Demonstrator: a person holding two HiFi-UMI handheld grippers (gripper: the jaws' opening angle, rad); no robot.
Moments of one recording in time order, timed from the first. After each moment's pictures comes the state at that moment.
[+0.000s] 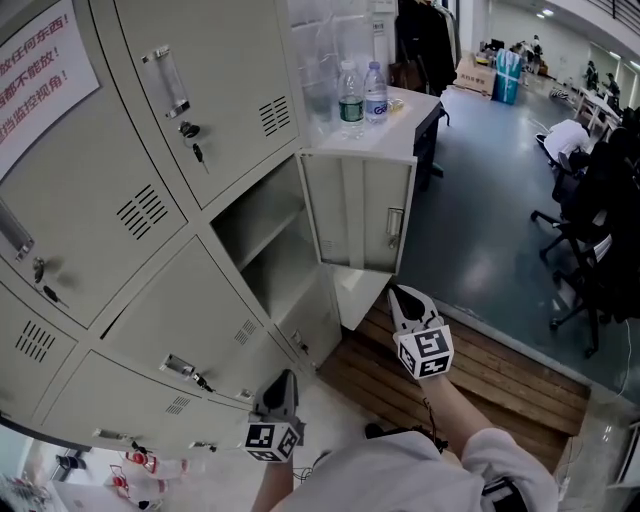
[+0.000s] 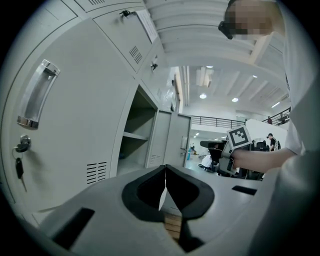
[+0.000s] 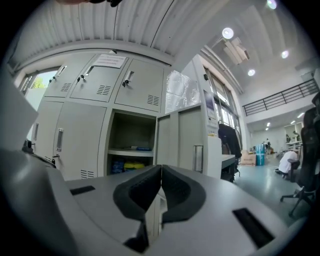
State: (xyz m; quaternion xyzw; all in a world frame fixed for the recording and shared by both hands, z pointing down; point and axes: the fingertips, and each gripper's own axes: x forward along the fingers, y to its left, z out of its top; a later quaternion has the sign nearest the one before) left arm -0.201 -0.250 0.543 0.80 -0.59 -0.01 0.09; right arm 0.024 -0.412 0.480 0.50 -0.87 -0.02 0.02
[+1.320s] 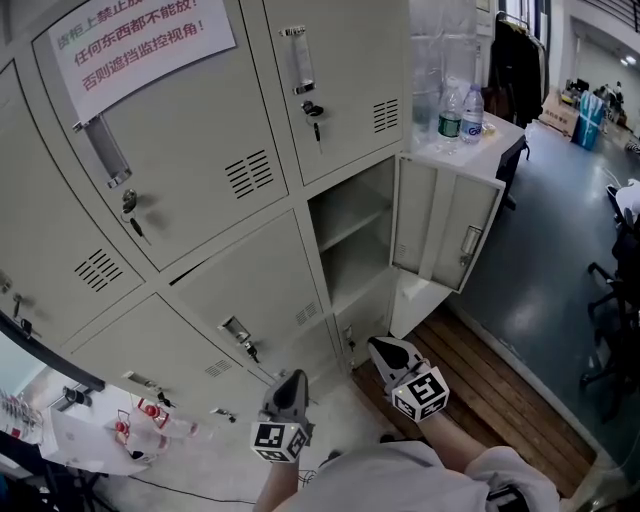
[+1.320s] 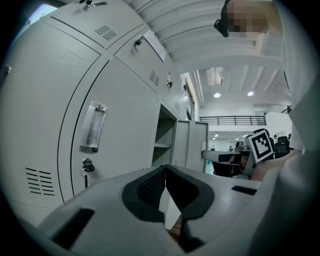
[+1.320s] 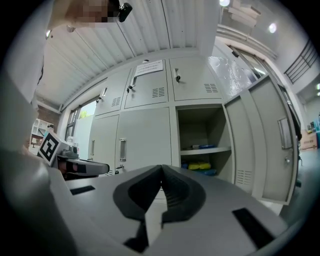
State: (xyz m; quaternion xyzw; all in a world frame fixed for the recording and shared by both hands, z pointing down) left arm -0.277 -0.190 0.529 0.73 -0.68 -0.02 0.06; right arm -0.153 -0.293 0.506 0.22 -0.97 0.02 -0.01
